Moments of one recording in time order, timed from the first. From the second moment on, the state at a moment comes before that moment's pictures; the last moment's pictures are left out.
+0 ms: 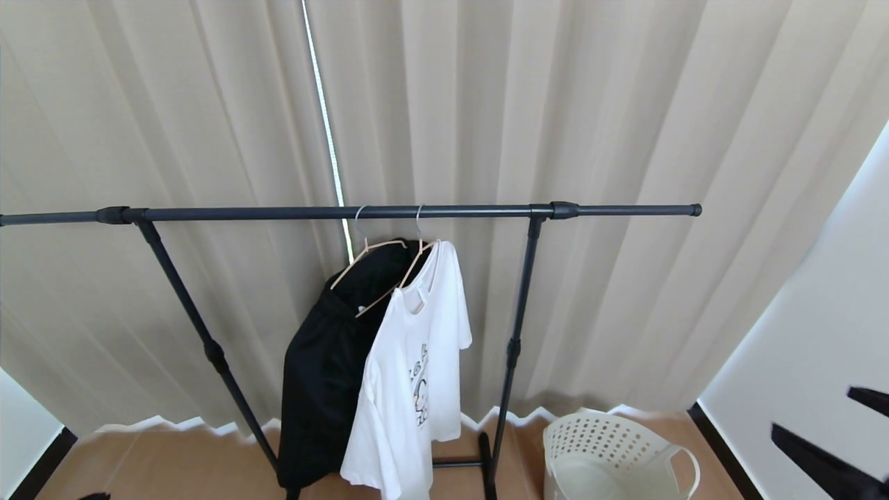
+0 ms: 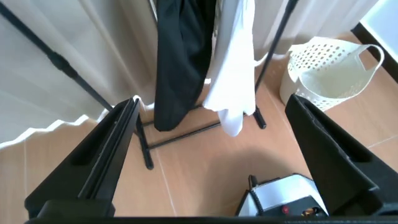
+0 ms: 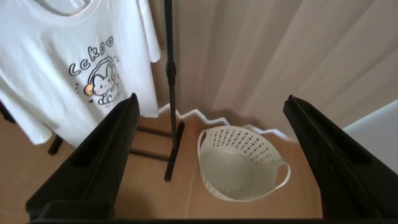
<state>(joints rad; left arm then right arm) -0.45 0.62 -0.07 -0.09 0.17 0.01 0.29 0.76 -0.27 -0.13 -0.08 -0.04</state>
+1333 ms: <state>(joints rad) 0.00 0.03 0.00 0.01 0.08 0.00 0.00 0.00 -0.07 0.16 -0.10 -0.01</state>
